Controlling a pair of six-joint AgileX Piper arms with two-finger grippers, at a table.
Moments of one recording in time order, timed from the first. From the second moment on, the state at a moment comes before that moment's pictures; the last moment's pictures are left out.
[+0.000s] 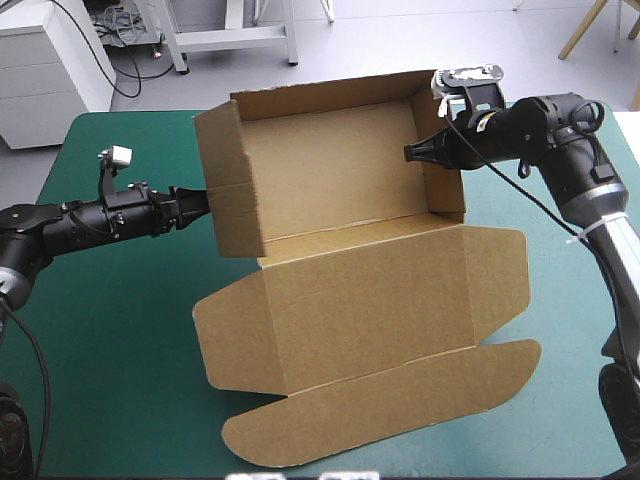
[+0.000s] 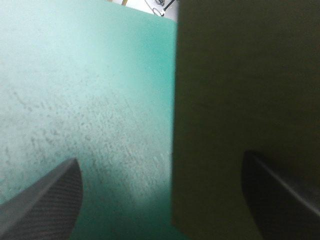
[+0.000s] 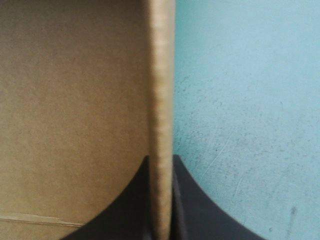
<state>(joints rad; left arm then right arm) 0.22 1.45 -1.07 -1.37 1.19 0.97 0.24 1.62 -1.77 0.17 1.01 -0.05</state>
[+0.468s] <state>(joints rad) 0.09 1.39 -1.14 -1.41 1.20 0.97 0.24 1.62 -1.77 0.16 1.01 -0.05</state>
